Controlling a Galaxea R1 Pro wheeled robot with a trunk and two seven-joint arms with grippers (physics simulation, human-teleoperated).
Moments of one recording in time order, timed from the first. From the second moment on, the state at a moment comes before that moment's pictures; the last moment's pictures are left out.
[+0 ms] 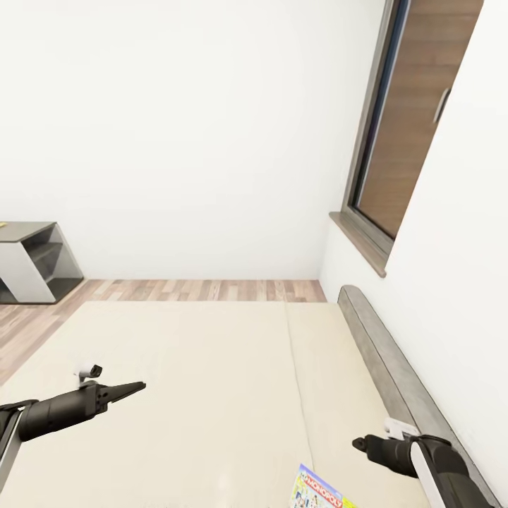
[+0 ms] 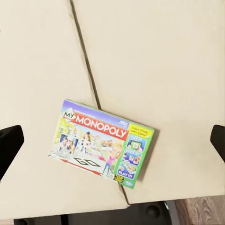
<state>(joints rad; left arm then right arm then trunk) -0.31 0.30 0.39 -1.28 0.10 0.96 -1.56 -0.24 -0.10 -0.25 -1.15 -0.13 0.91 0.18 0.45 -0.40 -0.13</state>
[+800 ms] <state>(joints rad) -0.31 0.30 0.39 -1.30 0.10 0.96 -1.56 -0.24 -0.07 -0.25 -1.13 -0.13 0.84 0.17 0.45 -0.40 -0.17</state>
